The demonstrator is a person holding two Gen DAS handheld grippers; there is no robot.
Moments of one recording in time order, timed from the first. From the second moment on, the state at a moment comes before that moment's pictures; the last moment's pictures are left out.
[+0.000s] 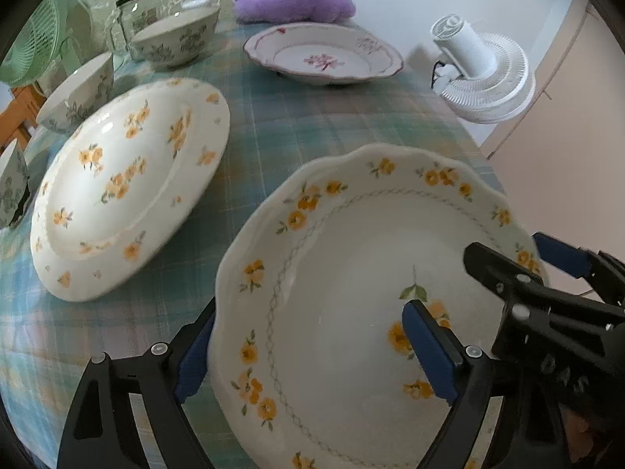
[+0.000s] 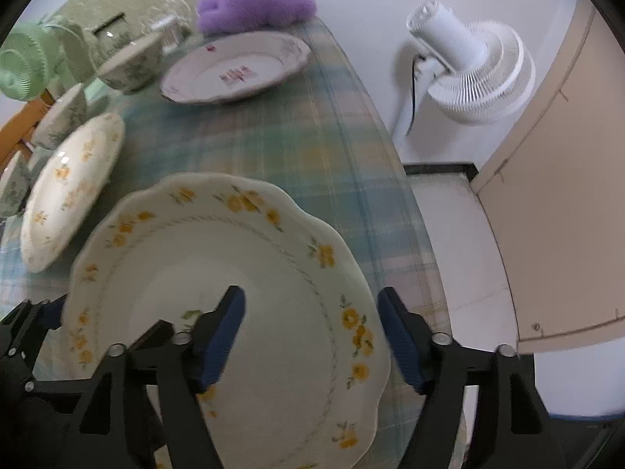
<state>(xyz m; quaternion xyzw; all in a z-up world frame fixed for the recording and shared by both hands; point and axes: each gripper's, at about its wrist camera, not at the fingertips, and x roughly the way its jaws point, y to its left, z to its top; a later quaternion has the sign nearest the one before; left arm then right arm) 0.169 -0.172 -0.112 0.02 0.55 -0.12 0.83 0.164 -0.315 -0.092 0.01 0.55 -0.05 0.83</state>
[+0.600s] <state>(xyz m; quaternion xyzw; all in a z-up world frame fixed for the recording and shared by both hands) 0.156 -0.070 -0.053 0.01 0.49 -0.12 0.87 0.157 -0.202 -0.034 0.00 0.48 -0.05 0.88</state>
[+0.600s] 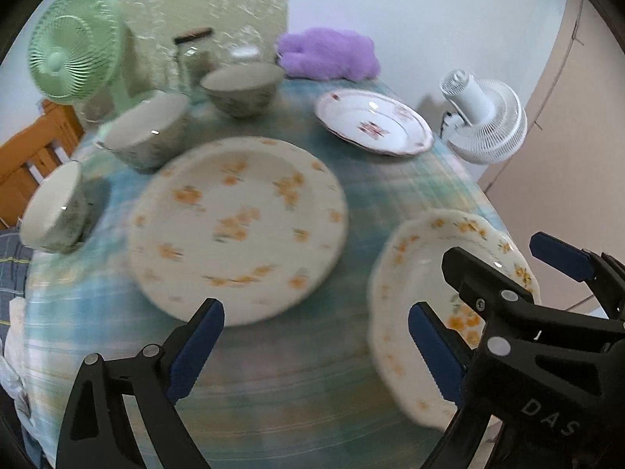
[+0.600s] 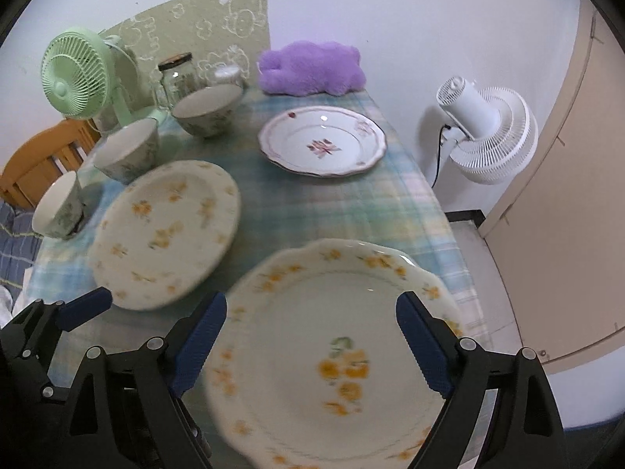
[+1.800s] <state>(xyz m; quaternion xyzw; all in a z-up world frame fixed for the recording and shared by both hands) 0.289 0.010 -0.097 0.02 0.49 -0.03 0.87 0.309 -0.108 -0.086 0.01 0.51 -0.03 0.86</state>
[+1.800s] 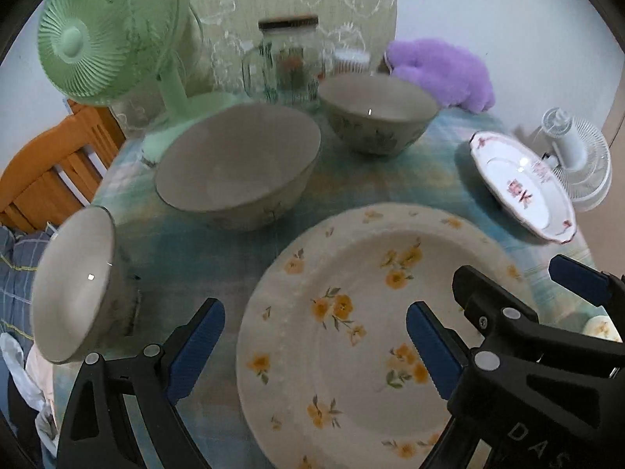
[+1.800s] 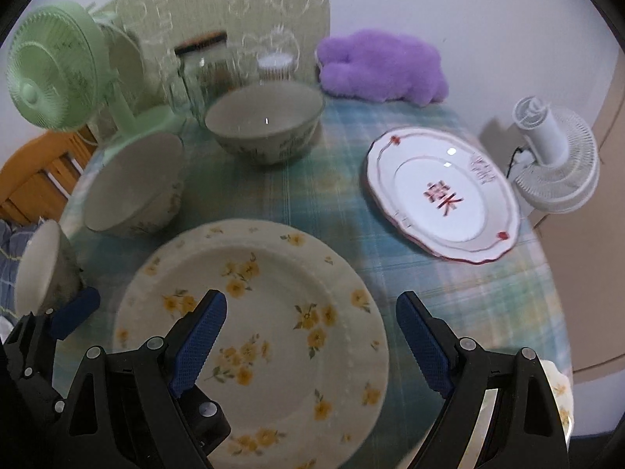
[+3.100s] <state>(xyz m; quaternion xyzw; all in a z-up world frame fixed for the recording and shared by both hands) 0.252 0.046 -0.125 0.02 0.54 -0.04 0.84 0.281 -0.091 -0.127 0.03 0.58 -0.01 0.82</state>
